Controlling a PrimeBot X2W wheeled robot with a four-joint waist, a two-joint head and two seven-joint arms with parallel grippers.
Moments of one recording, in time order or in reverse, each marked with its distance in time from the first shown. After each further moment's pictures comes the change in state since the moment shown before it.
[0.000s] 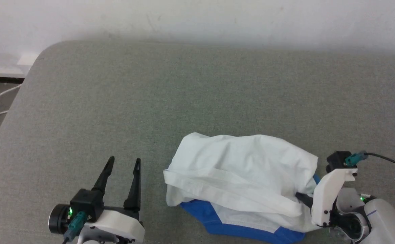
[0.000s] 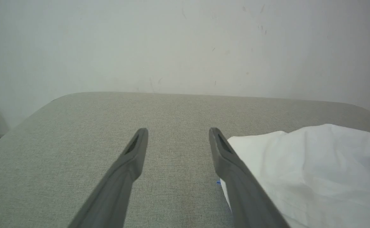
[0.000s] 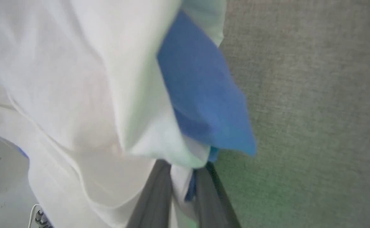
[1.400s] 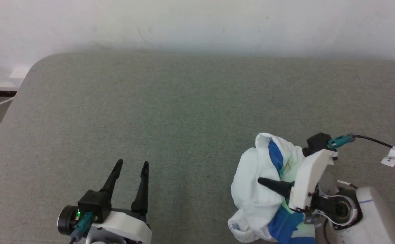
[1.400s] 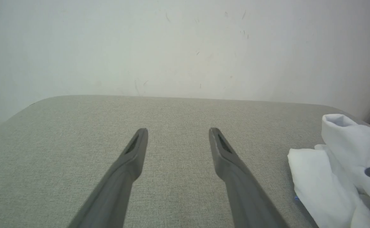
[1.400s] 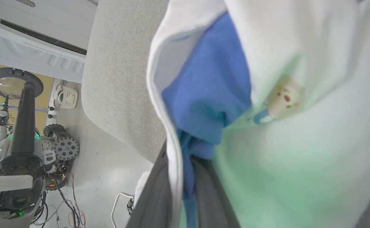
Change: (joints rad) left arm 0.011 -0.006 -0.023 0.013 -0.020 0.000 0.000; right arm 0.037 0.167 -0.124 -0.263 0.188 0.003 0.277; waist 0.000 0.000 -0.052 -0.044
